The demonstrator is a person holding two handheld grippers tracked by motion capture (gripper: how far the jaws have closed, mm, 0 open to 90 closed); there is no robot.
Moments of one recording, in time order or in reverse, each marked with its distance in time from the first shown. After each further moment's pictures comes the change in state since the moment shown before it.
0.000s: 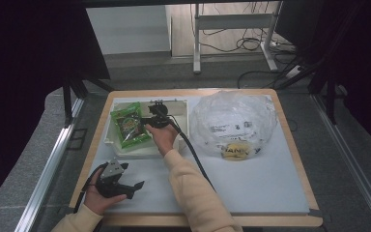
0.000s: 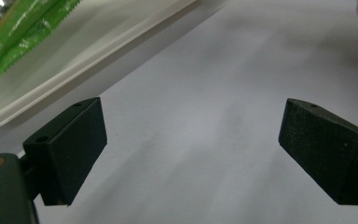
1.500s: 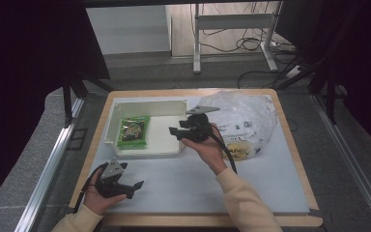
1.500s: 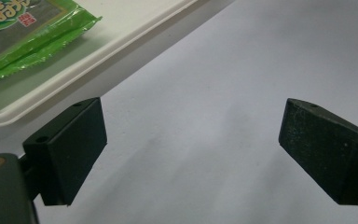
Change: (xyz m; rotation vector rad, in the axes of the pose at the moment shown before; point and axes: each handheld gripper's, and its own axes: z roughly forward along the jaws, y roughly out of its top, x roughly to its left) left arm 0.000 0.000 -0.001 0.007 0.031 0.006; right arm -0.022 -0.029 -0.163 -0.081 -0.025 -0.324
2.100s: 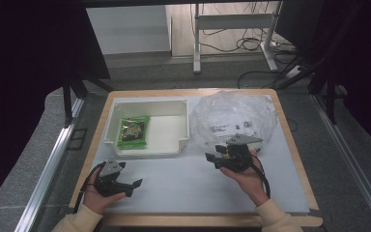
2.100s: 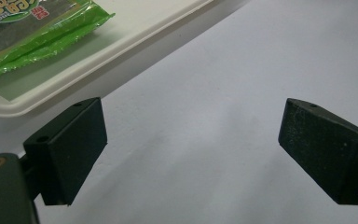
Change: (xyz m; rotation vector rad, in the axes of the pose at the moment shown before) left arm 0.004 -0.001 0.000 -0.007 0.009 -0.044; right arm -0.032 -0.090 -0.091 0.046 -0.072 -0.002
